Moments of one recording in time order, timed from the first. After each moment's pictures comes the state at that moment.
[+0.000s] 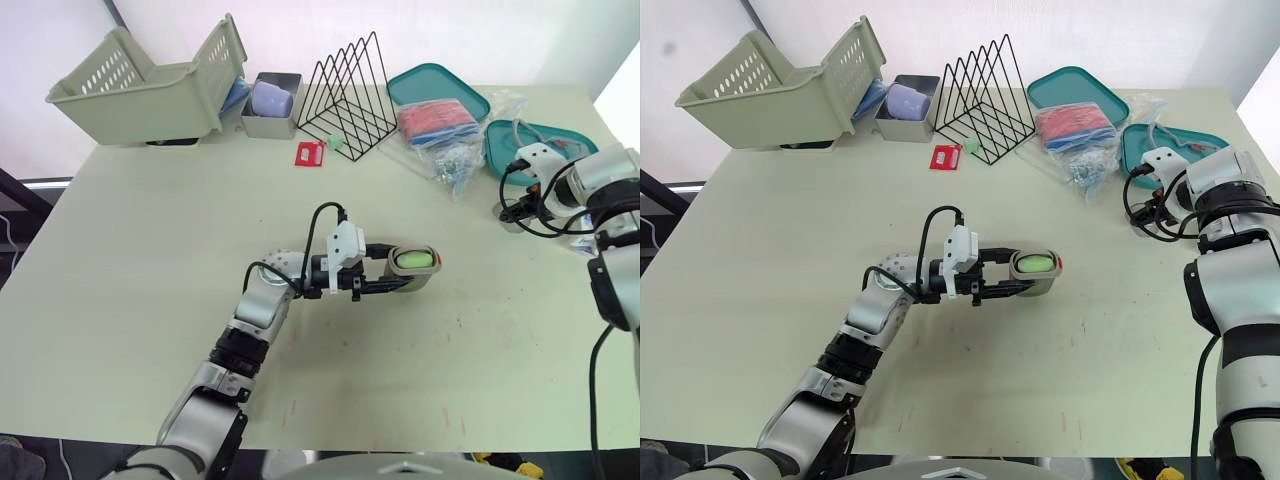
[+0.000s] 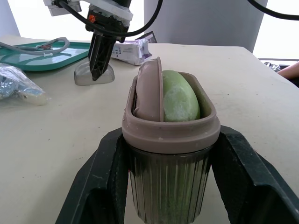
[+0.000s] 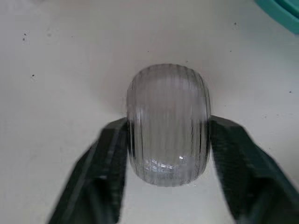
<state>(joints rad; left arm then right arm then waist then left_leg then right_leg) -0.49 0.25 -0.27 0.17 -0.26 0.06 -1.13 -1.30 -0.68 0.38 1.20 -0.11 0.79 0.97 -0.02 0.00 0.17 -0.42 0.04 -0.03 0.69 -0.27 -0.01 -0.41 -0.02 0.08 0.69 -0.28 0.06</state>
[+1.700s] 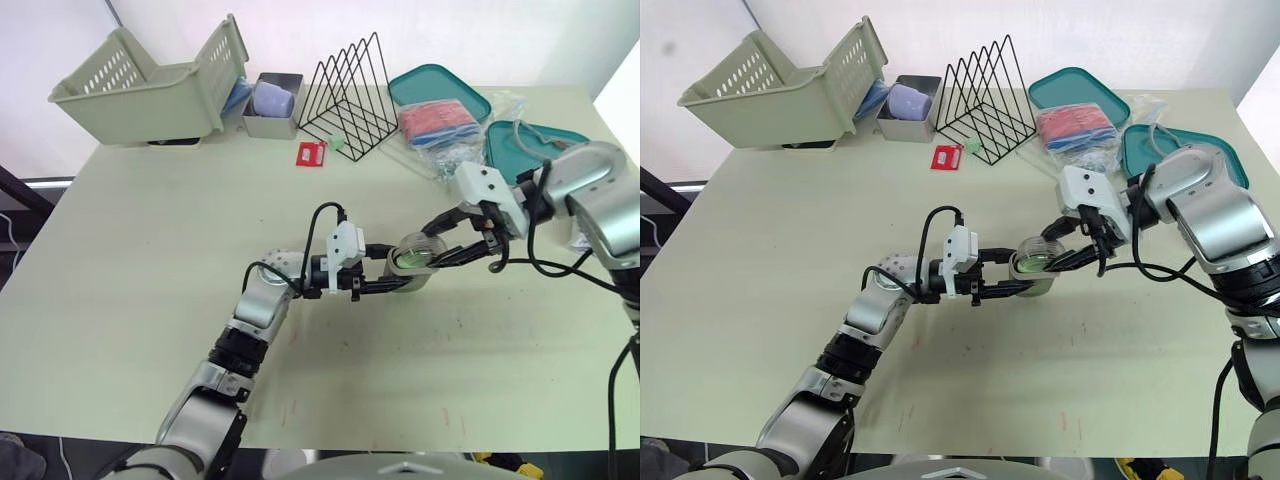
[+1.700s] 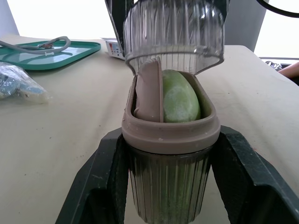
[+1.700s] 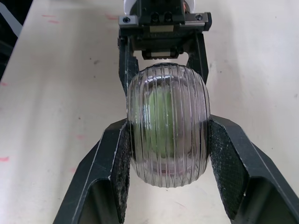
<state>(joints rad) -0.49 0.26 -0.28 0.17 -0.26 0.06 -1.12 -0.86 -0.88 0.33 -0.10 0.28 0.62 1.52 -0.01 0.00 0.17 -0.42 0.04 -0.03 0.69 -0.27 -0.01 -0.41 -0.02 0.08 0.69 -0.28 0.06</state>
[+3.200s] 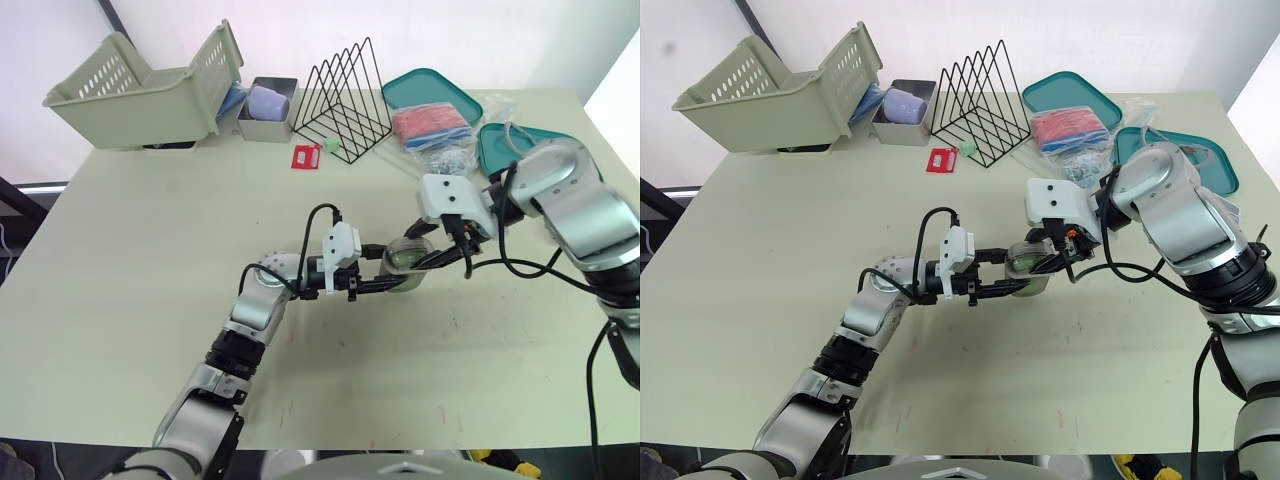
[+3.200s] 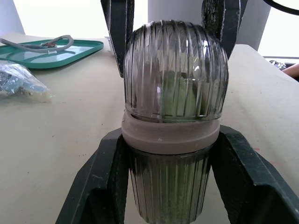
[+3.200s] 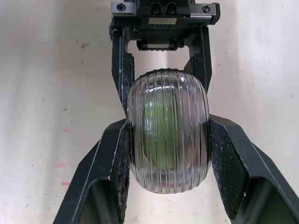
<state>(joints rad) -0.47 0.26 -0.27 0.17 -0.26 0.06 -1.10 -0.94 -0.79 0.45 -0.20 0.08 0.76 1.51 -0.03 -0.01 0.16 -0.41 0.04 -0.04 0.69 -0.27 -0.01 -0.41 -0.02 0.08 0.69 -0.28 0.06</state>
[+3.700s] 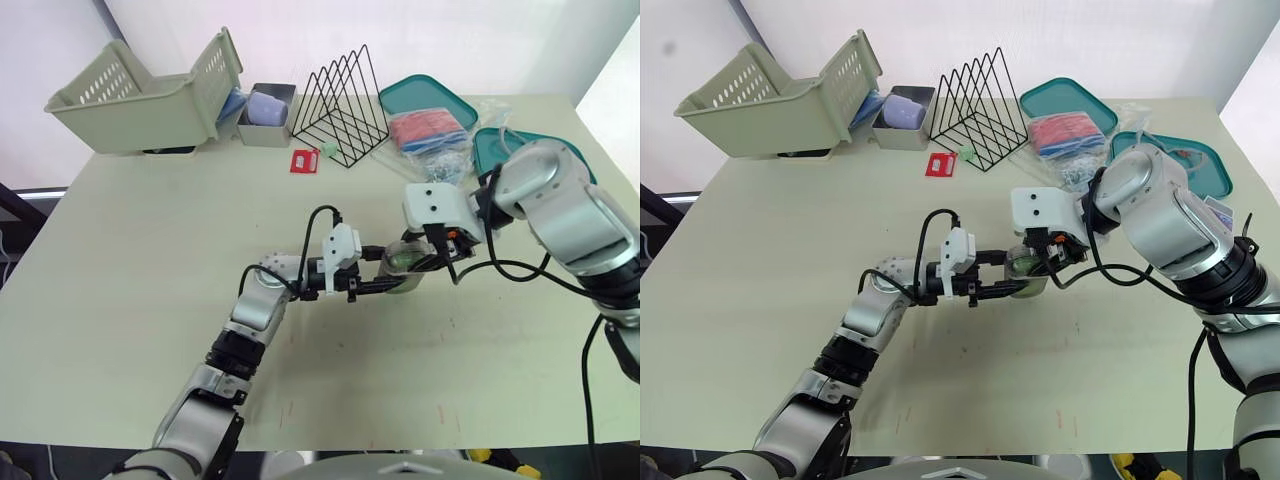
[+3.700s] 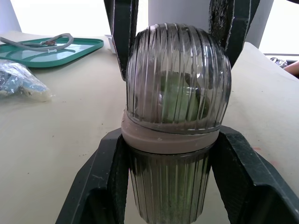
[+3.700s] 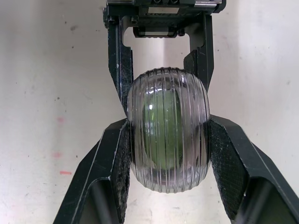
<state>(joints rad) -0.47 0.26 -0.27 0.18 -0.25 0.07 -1.09 -0.97 -0.79 0.53 -0.26 -0.01 0.85 1.51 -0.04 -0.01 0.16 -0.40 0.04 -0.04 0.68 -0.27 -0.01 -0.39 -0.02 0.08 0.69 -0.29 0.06</state>
